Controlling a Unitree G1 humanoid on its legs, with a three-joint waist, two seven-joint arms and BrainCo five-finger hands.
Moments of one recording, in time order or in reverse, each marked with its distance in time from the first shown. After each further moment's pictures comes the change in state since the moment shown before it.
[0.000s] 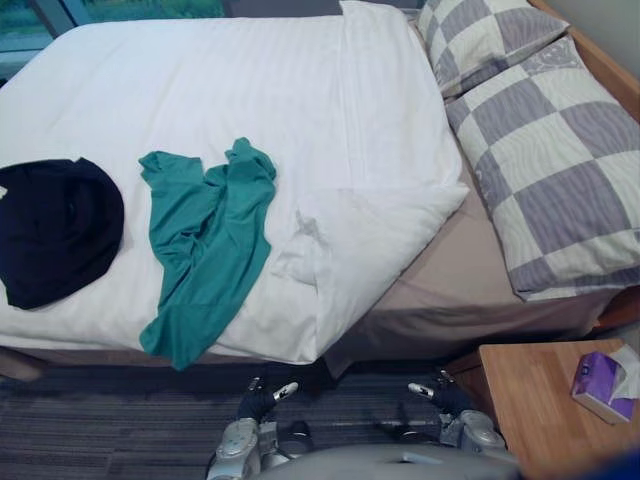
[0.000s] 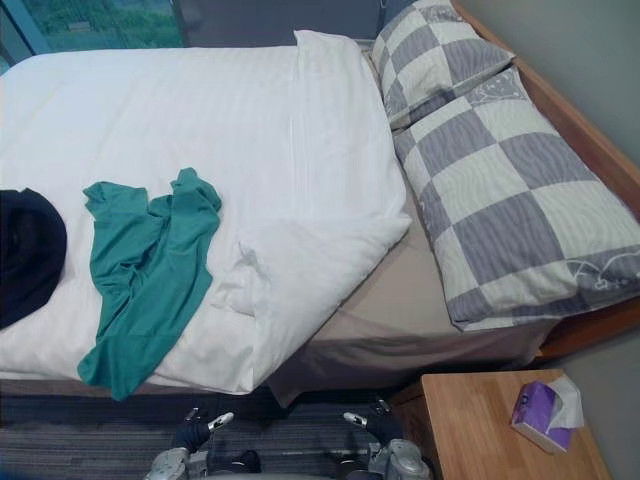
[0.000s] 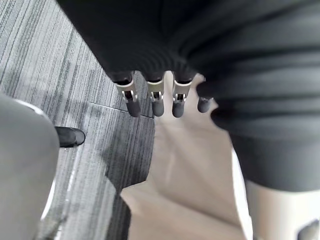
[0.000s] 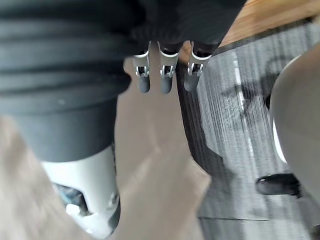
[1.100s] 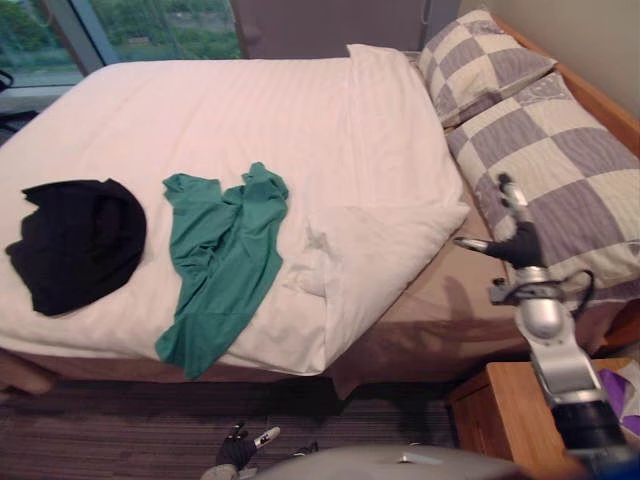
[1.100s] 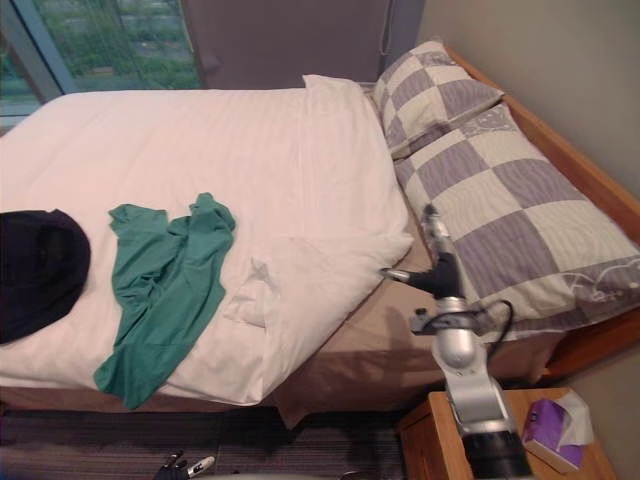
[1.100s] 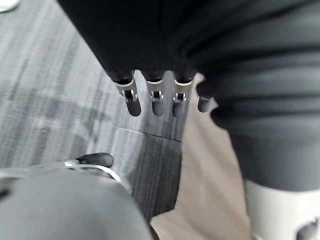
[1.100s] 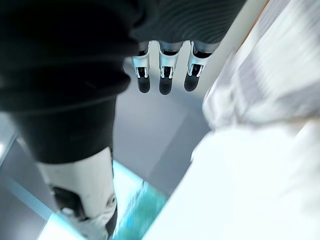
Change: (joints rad) left arm 0.122 0.064 0.019 0.025 0.054 0.044 -0.035; right arm -0.238 -0.361 0.156 -1.038 -0.518 0.075 -0.173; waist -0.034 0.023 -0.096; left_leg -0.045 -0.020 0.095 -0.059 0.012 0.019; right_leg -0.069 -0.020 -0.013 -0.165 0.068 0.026
